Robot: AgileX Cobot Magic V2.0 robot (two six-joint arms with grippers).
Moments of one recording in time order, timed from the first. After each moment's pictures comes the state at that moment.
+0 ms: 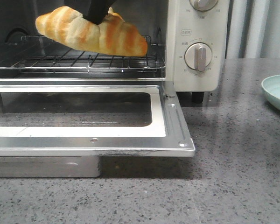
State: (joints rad) left arm -0.01 0.40 -0.81 -0.84 0.54 0.88; right arm 0.90 1.61 -1.45 -0.42 0.71 -0.32
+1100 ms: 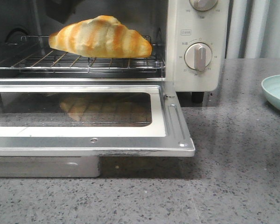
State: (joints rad) left arm -0.01 0.34 -0.79 -0.84 0.54 0.88; right arm 0.99 1.59 -1.47 -0.47 0.68 -0.32
